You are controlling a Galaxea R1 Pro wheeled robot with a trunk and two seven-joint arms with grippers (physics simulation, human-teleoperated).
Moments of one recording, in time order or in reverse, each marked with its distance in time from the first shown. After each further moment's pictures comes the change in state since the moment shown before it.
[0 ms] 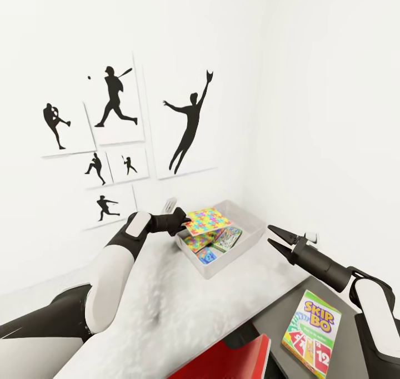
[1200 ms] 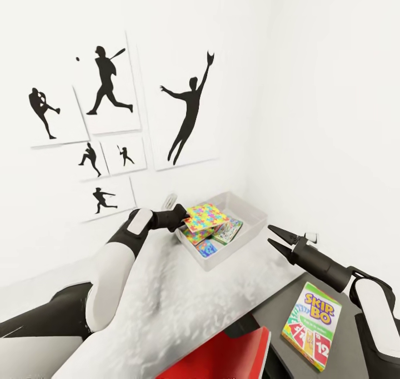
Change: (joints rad) left arm -0.014 0.000 -0.048 -0.003 0.003 -0.061 0.005; right arm 0.000 -0.002 0.001 0.000 0.000 -0.001 0.002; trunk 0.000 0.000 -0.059
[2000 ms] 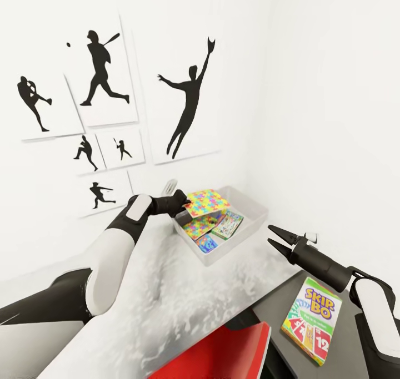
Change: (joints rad) left arm -0.083 0.000 -0.006 -0.003 0.008 0.013 -0.013; right arm 0.000 -0.001 0.000 0.000 0.000 0.001 0.003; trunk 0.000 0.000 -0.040
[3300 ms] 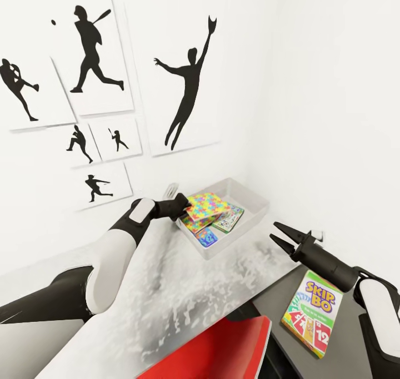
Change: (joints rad) left arm -0.009 0.000 -0.012 0.078 0.001 -0.067 -0.011; right arm 0.000 -0.009 -0.017 -0.003 0.001 0.002 0.109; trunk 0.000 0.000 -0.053
